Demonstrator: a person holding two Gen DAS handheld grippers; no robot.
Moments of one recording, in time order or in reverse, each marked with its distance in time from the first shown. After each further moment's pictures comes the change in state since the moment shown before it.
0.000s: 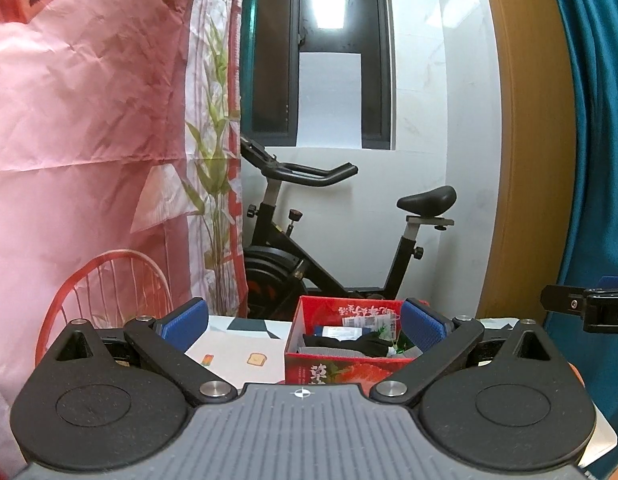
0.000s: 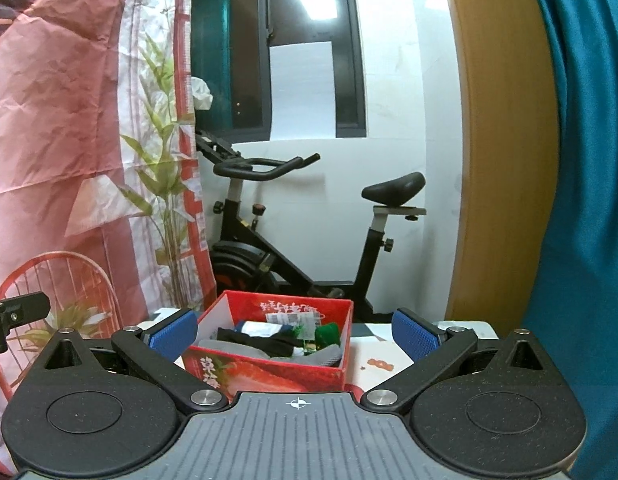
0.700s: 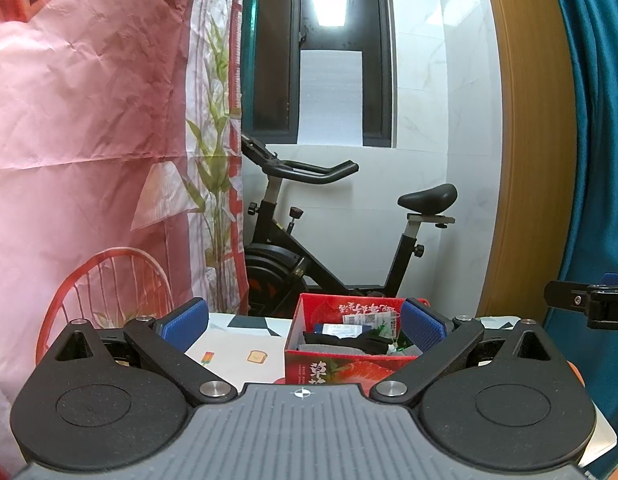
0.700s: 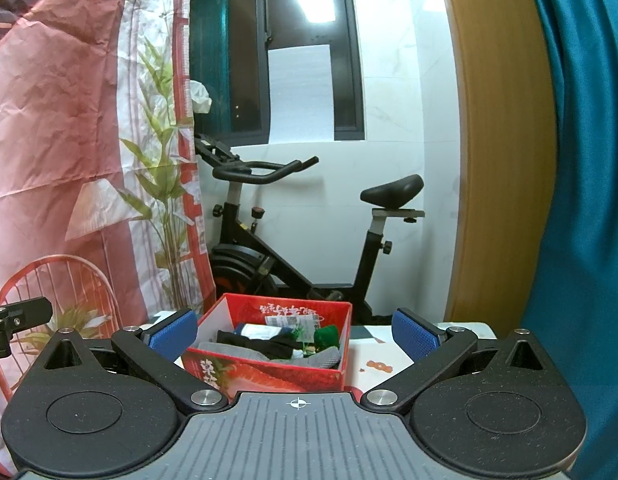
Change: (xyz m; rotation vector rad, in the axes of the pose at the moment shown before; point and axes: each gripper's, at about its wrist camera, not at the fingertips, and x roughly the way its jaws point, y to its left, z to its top) left arm -0.004 -0.001 -0.003 -0.002 0.005 0.003; right arm -0.001 -0.002 0.000 0.001 -0.004 0.002
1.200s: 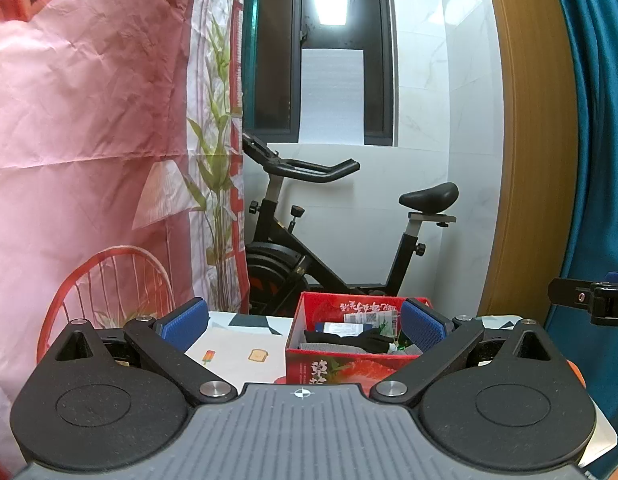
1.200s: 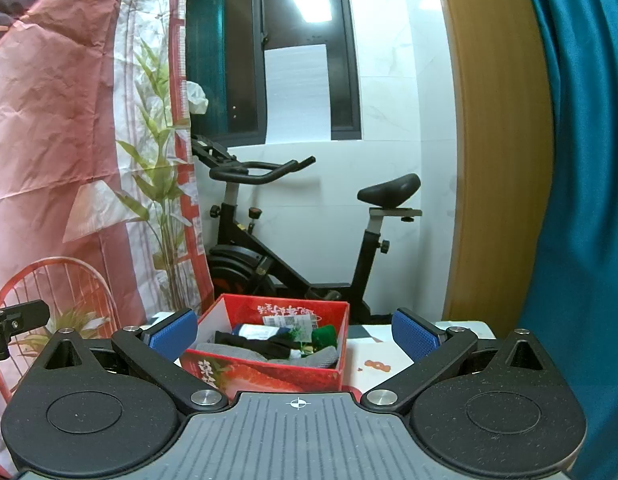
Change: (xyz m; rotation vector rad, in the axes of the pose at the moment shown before) left arm 0.000 0.001 -0.001 -0.001 0.003 0.003; right arm -0.002 -0.003 0.005 0.006 -0.002 -0.006
